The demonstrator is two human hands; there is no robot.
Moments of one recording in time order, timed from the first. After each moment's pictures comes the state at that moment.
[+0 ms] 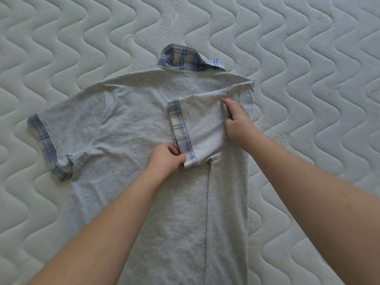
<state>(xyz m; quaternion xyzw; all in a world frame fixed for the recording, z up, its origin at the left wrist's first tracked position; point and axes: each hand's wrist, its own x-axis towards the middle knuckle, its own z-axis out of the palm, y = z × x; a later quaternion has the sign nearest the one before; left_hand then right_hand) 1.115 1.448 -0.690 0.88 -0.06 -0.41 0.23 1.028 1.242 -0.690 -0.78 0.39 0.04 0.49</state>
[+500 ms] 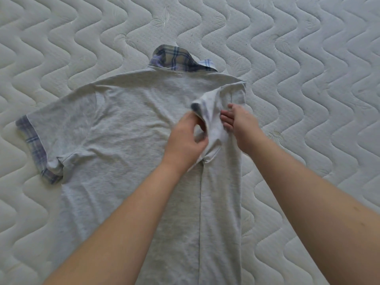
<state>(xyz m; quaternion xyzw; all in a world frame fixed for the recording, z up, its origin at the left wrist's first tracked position) 1.093 1.390 -0.651 0.80 -0.33 -0.25 0.43 1.024 1.235 -0.686 -0.48 0.56 -0.06 0.67</state>
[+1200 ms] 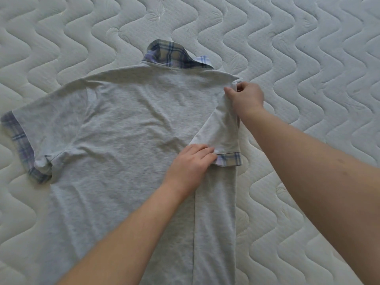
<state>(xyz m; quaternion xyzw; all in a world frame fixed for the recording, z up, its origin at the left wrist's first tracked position) 1.051 1.417 -0.681 0.76 -0.60 -0.15 0.21 1.047 1.181 -0.685 -0.72 0.55 -0.05 0.42</state>
